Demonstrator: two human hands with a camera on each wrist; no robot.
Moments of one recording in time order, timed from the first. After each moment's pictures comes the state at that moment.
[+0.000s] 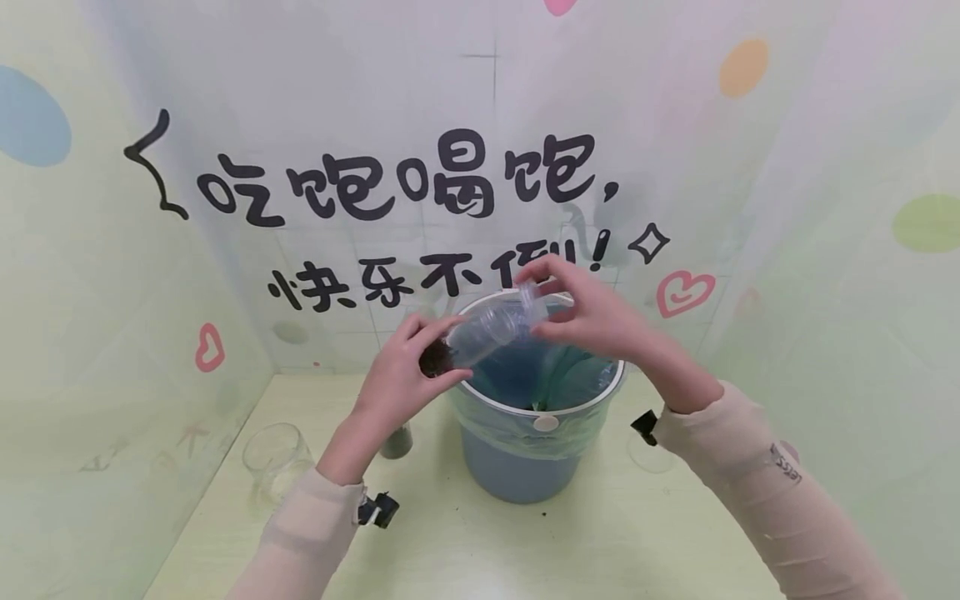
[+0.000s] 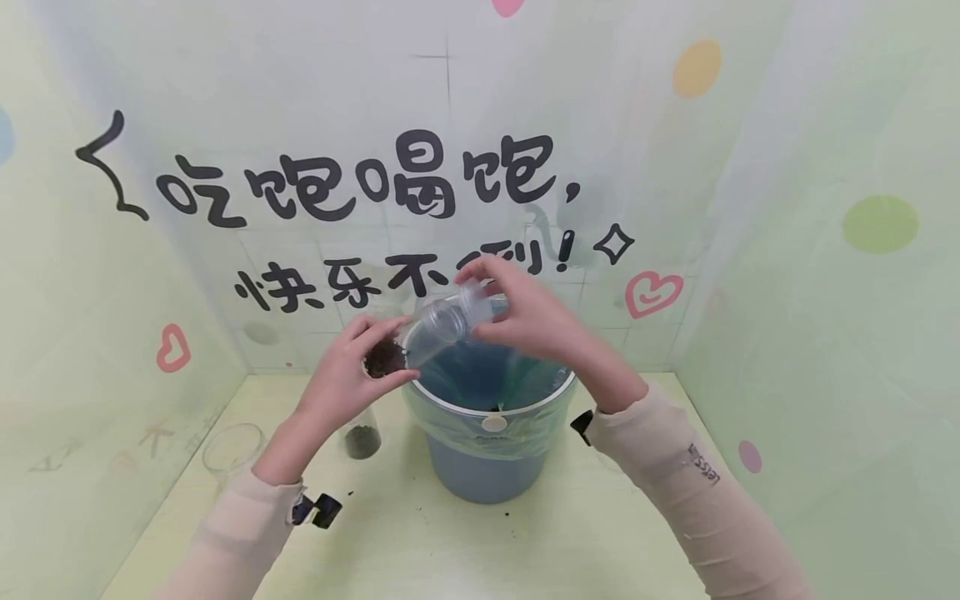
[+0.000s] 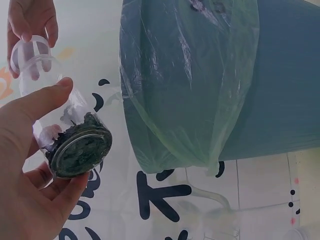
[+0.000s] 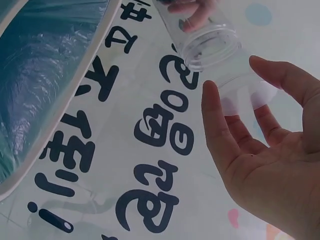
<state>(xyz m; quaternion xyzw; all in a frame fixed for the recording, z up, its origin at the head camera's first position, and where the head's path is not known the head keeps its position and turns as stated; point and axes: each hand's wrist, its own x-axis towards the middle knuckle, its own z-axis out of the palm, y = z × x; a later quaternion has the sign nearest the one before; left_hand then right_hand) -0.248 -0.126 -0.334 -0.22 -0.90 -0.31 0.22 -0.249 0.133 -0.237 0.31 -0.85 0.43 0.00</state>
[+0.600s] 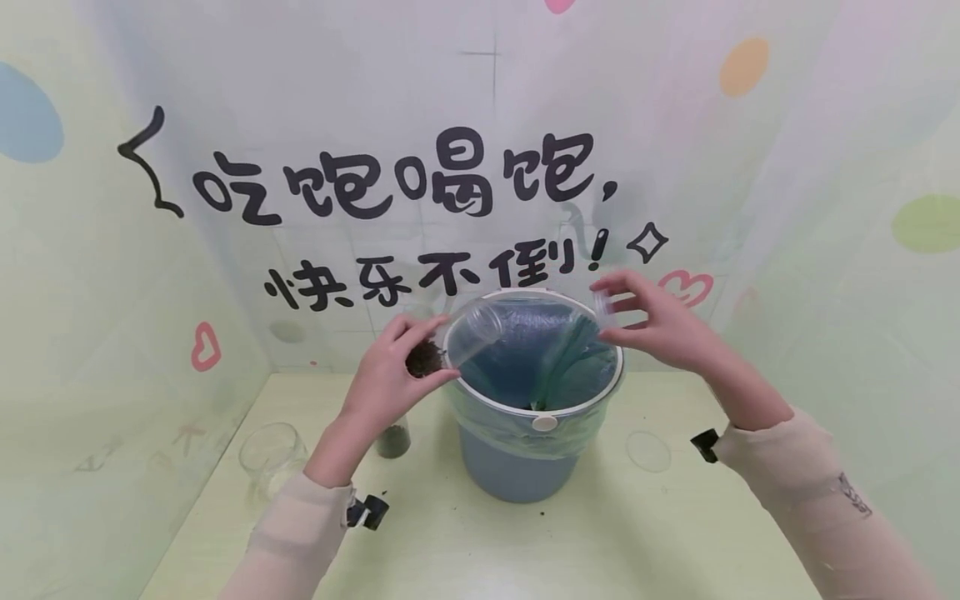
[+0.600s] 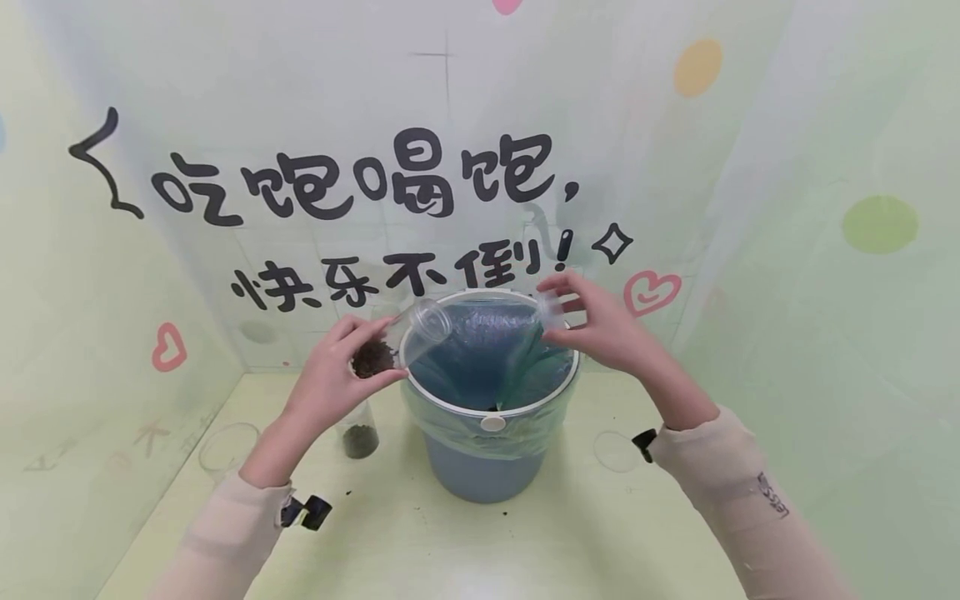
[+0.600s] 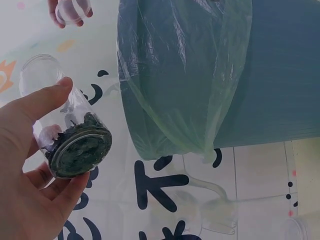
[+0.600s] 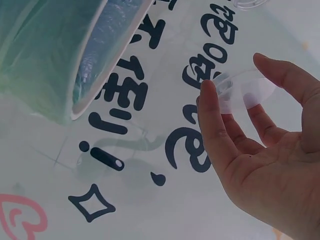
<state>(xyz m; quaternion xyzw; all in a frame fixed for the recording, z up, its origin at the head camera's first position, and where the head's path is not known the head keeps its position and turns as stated) -0.249 -0.138 -0.338 -0.21 -0.90 -0.31 0.22 -0.244 0.206 -0.254 0.23 -0.89 0.40 0.03</state>
